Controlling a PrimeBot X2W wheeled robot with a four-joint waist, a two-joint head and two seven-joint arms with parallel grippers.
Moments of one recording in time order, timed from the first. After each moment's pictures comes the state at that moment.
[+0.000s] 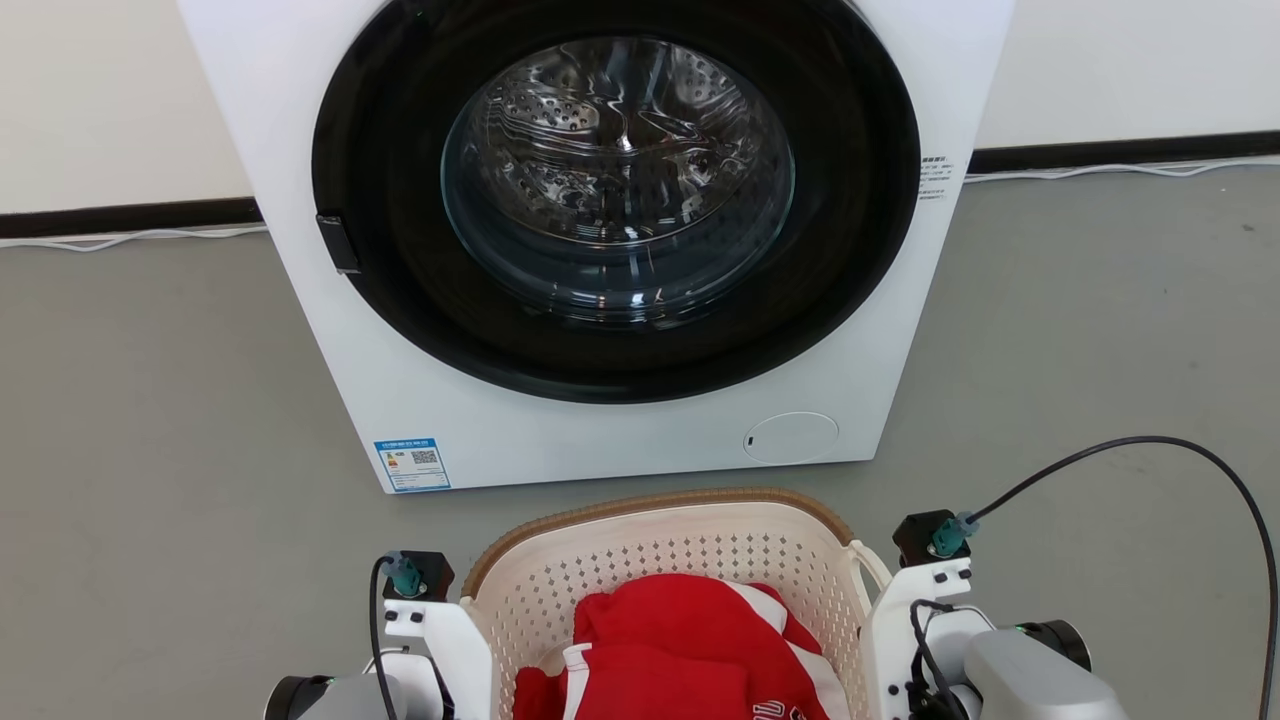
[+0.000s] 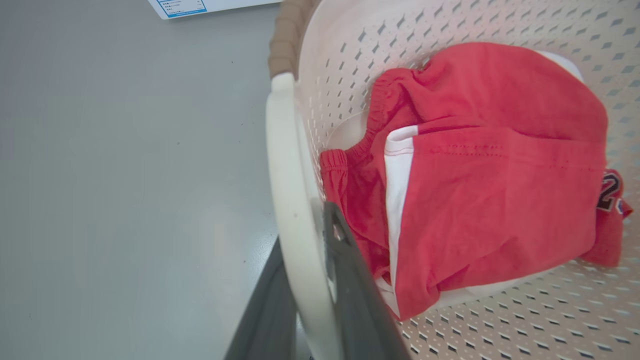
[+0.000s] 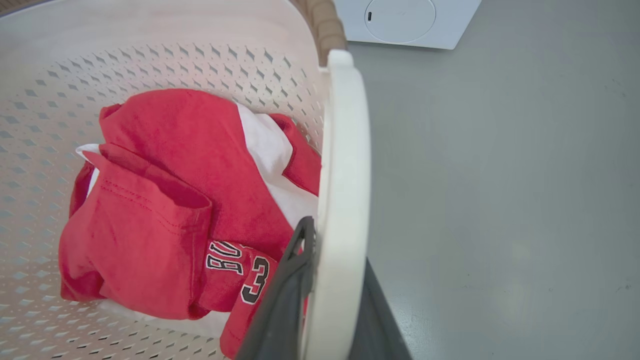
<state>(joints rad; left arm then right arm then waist) -0.59 0.06 -0.90 1.30 -0.91 -0.09 0.15 -0.62 -0.06 0.84 1.27 0.82 0.11 0.21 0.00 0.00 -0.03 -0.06</state>
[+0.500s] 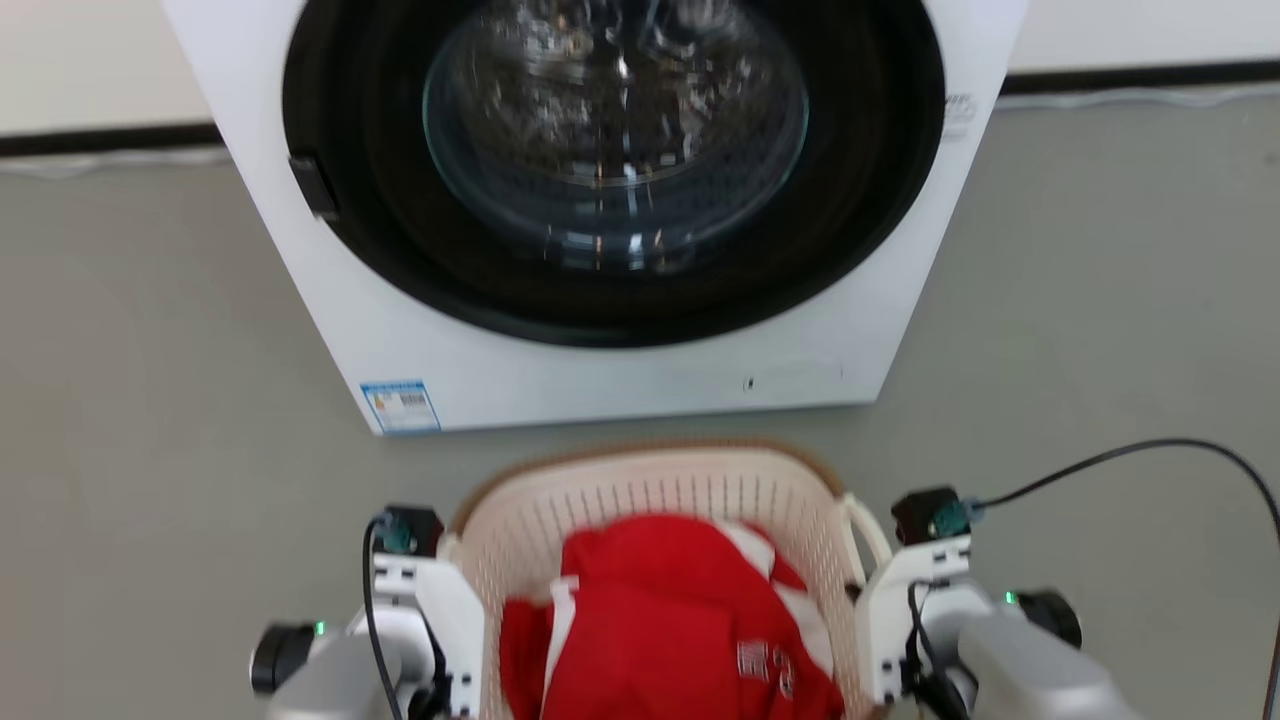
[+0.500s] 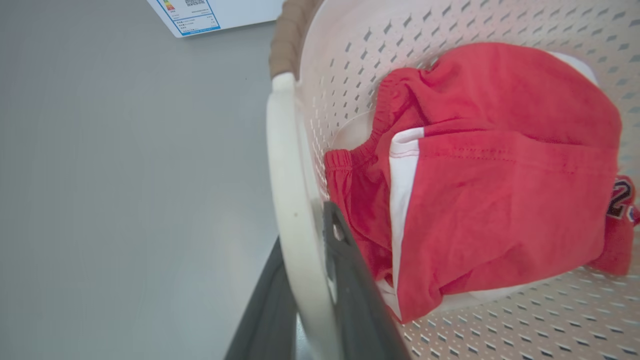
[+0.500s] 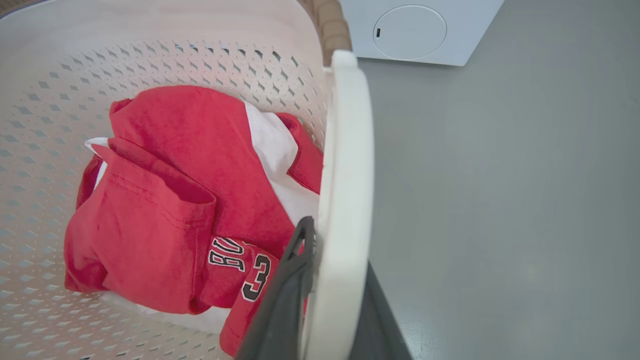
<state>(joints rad) -0.63 0.07 -0.92 1.30 -0.91 -0.06 0.09 -0.63 -0.06 0.88 1.23 0.85 0.11 0.11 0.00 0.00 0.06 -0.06</state>
